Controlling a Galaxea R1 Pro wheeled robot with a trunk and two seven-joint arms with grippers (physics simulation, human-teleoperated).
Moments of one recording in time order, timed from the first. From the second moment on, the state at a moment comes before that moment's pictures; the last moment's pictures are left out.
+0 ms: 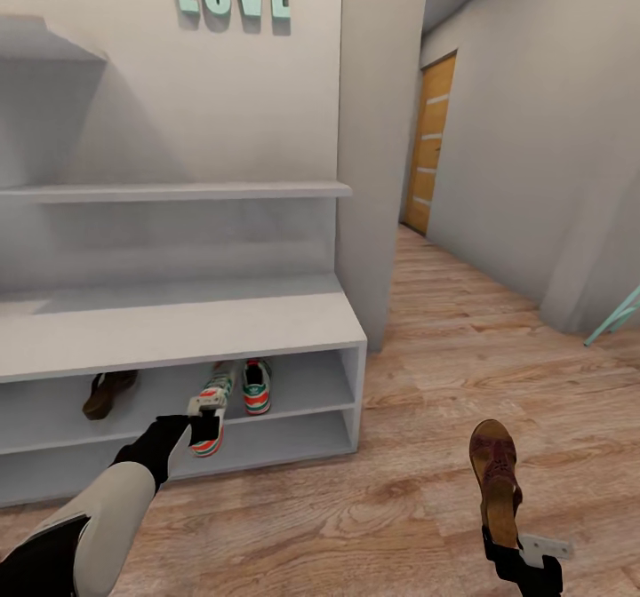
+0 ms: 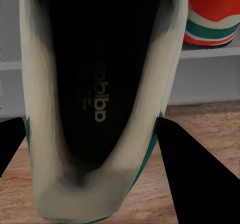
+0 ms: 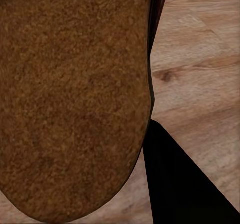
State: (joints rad) left arm -0.84 0.03 0.35 -0.34 -0.31 0.36 -0.10; right arm -0.36 -0.18 -0.28 -0.24 0.07 -0.53 0.03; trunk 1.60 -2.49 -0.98
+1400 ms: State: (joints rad) left arm -0.84 0.03 0.35 -0.34 -0.30 0.36 -0.04; right arm -0.36 -0.18 -0.28 -0.24 0.07 -0.53 0.03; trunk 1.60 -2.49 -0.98
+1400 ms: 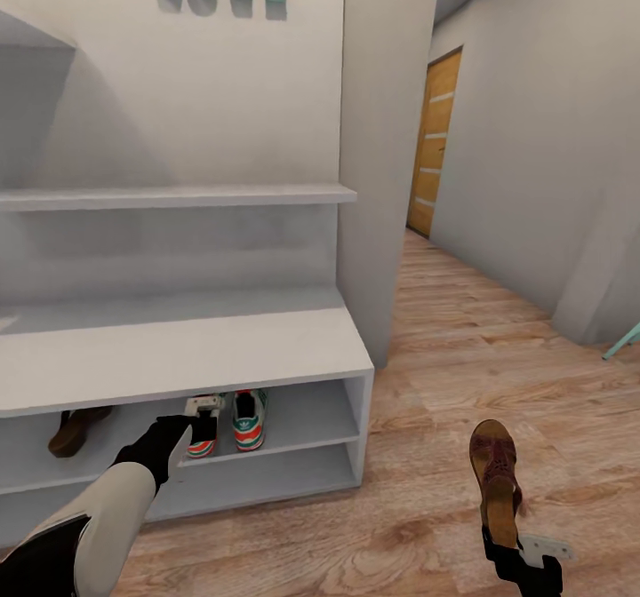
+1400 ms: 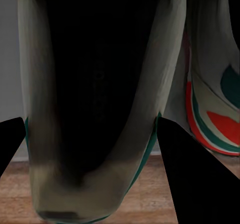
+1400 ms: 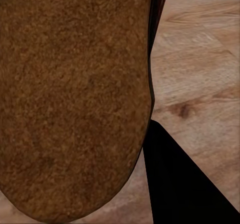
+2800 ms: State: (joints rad) left arm -0.84 0.03 0.35 -0.34 -0.30 0.36 -0.04; right arm -0.36 -0.18 -0.28 -0.24 0.07 -0.53 0.03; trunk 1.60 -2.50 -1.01
